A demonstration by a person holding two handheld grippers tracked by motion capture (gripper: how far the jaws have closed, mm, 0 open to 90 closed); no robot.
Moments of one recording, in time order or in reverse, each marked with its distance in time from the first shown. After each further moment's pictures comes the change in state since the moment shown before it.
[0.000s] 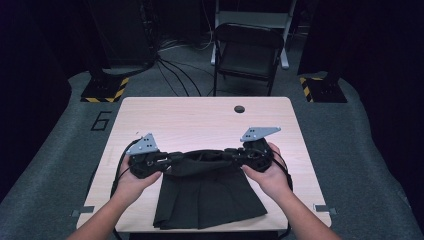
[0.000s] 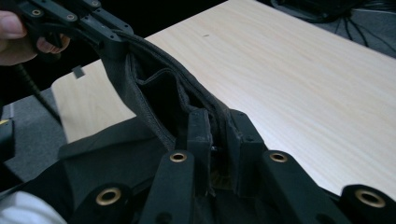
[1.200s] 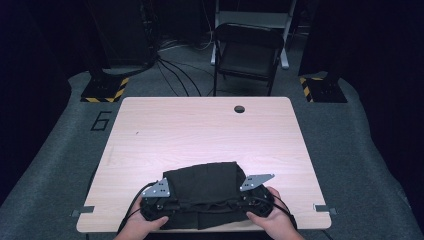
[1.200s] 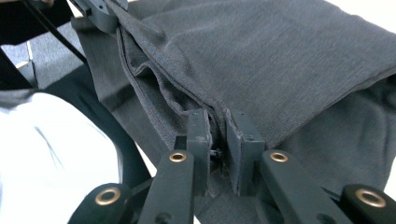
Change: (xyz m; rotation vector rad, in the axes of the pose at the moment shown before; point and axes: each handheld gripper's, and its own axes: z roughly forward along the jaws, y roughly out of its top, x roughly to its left) left arm -0.052 -0.097 0.033 0.161 -0.189 -0.073; right arm 0.034 -0.115 0.021 0.211 0.064 0.002
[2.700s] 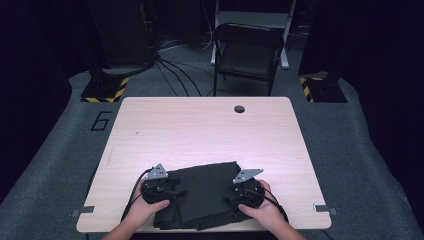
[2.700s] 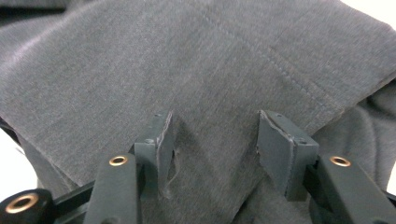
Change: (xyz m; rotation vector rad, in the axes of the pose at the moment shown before) left arm 0.059 -0.007 0.012 -0.011 0.219 -0.111; right arm -0.033 -0.003 0.048 0.009 -0.086 0.005
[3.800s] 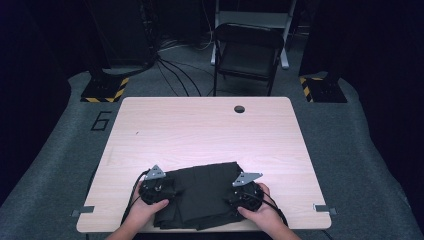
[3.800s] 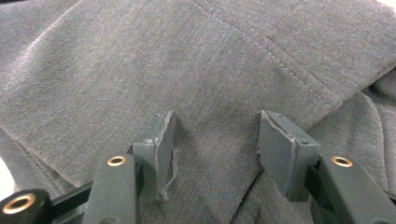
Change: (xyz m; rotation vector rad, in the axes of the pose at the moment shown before) left arm 0.010 -0.010 0.005 0.030 0.108 -0.083; right arm 0.002 -0.008 0.007 0.000 -0.048 -0.007
